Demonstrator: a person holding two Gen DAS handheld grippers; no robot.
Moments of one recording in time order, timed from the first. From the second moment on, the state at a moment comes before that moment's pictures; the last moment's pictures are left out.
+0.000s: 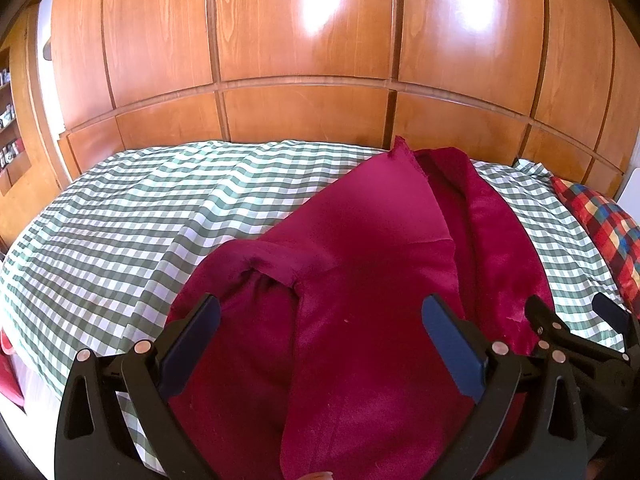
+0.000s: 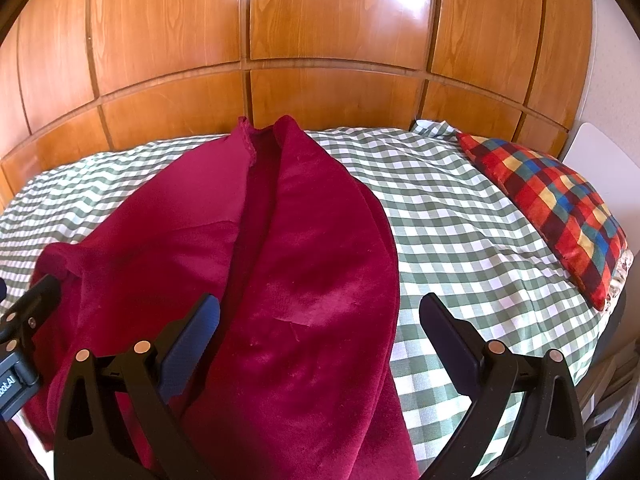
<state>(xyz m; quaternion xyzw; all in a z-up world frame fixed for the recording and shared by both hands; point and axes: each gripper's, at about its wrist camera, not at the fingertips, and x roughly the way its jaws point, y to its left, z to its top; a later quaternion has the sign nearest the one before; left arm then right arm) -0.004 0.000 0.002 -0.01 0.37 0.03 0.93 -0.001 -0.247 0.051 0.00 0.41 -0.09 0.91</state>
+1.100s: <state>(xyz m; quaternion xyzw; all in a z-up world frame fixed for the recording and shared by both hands) -0.009 -0.007 0.002 0.00 0.37 0.01 0.93 0.000 -0.251 0.053 0.00 0.41 -0.09 0.91</state>
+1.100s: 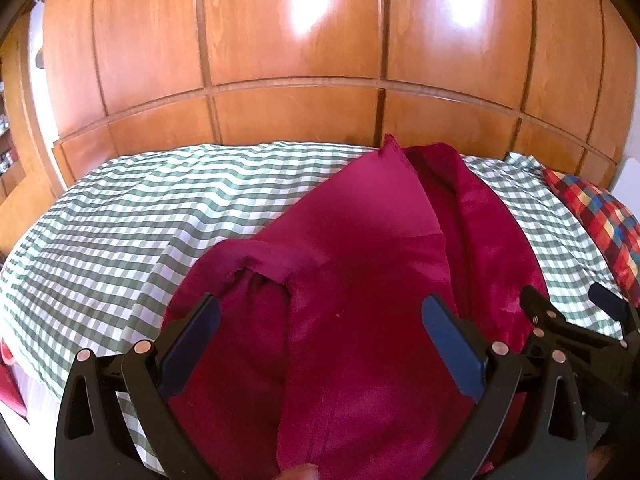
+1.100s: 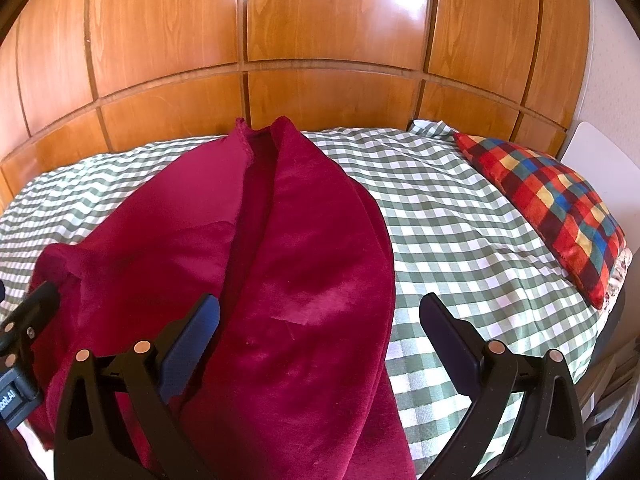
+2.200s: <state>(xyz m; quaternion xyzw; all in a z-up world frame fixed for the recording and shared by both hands) -0.055 0.015 0.001 -0.05 0.41 -0.33 0.85 -0.013 -0.252 0.008 -0.02 0.50 0.08 0.86</state>
